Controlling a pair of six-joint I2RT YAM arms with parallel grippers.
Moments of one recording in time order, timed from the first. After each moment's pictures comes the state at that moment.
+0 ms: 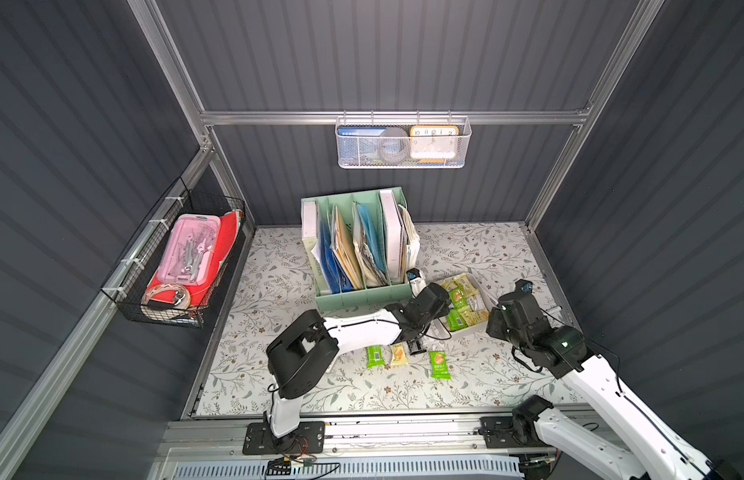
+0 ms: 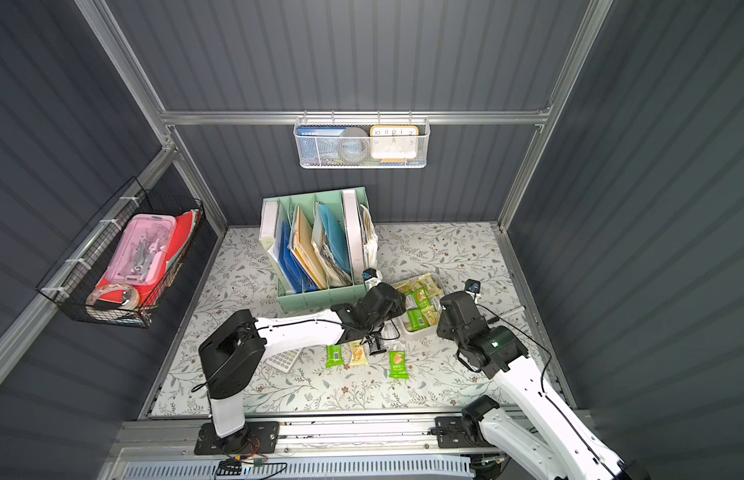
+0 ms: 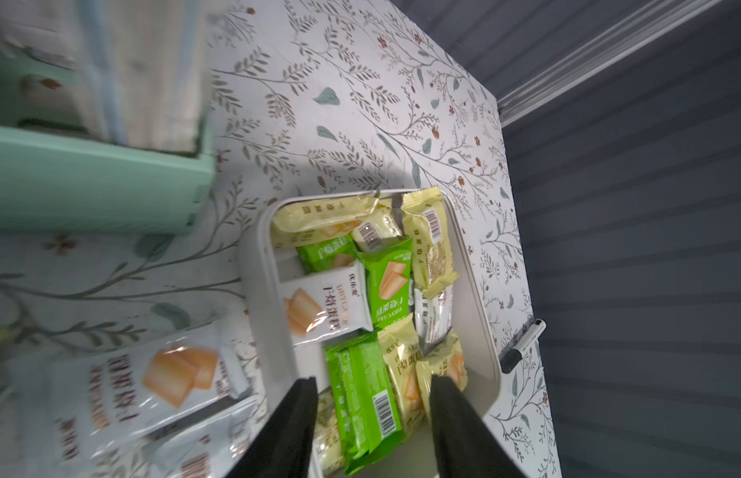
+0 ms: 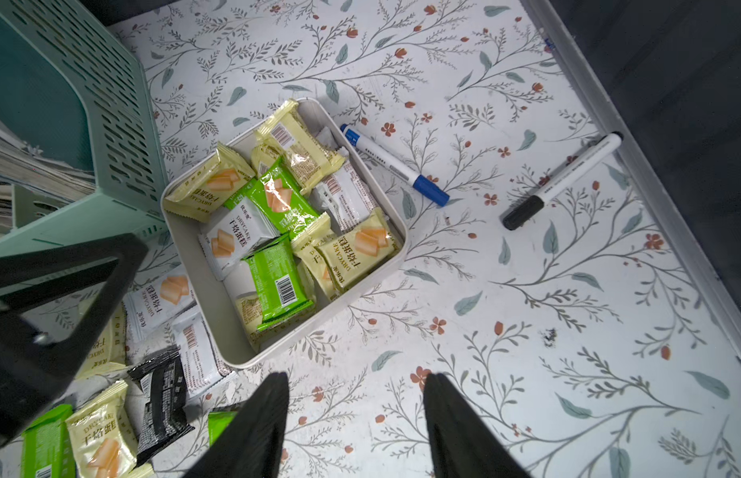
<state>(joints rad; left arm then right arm) -0.98 1.96 1.35 0.01 -0.29 -1.05 0.46 0.80 0.82 -0.90 0.40 0.64</state>
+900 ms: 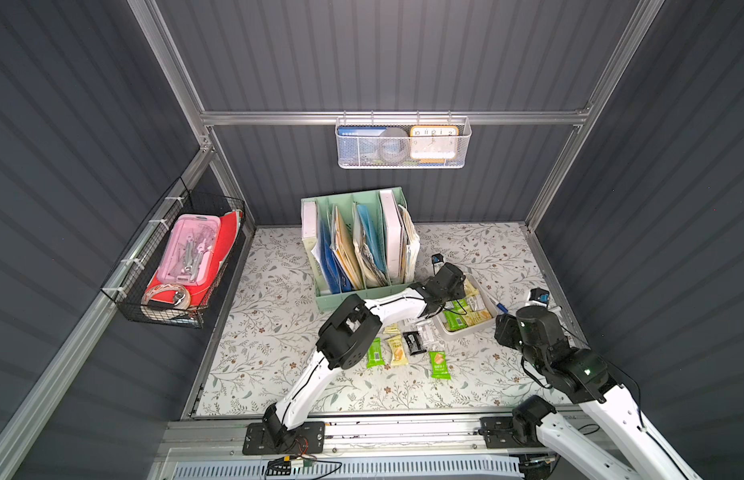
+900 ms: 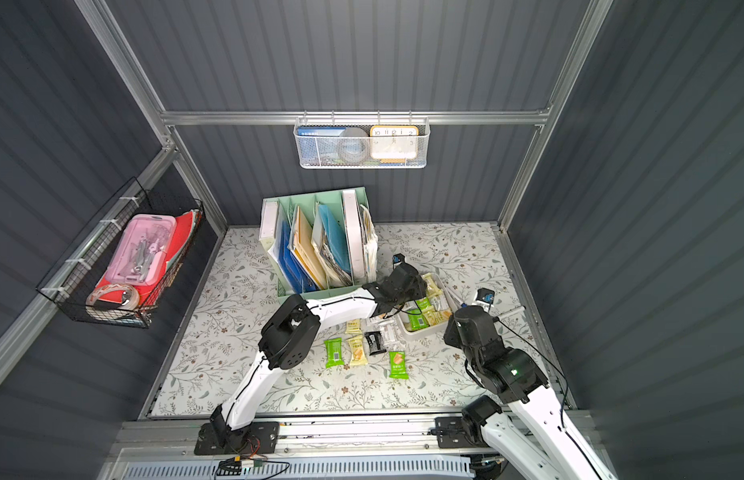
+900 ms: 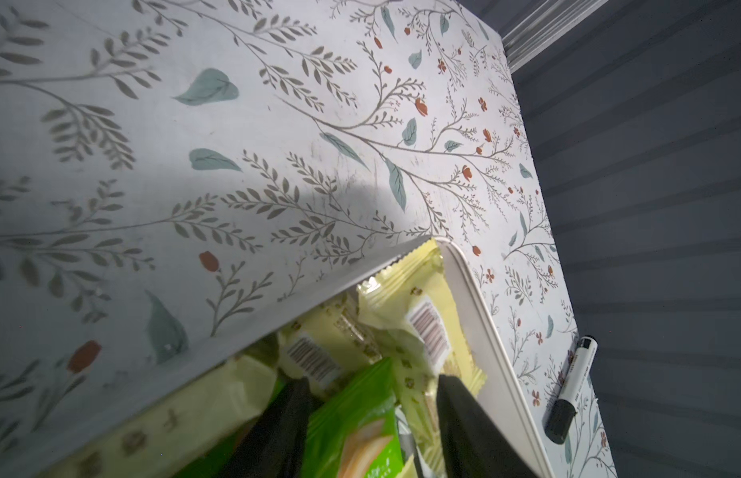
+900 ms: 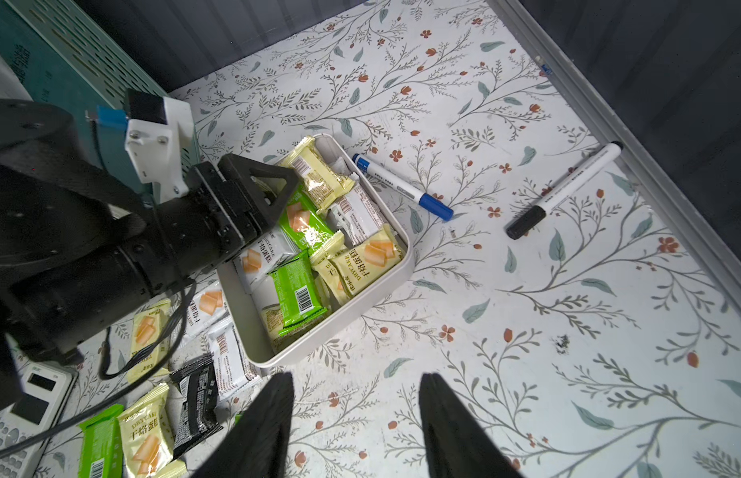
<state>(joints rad) -0.90 2.40 1.86 -0.08 -0.11 -0.90 0.46 0.62 0.76 -0.88 0.39 0.65</state>
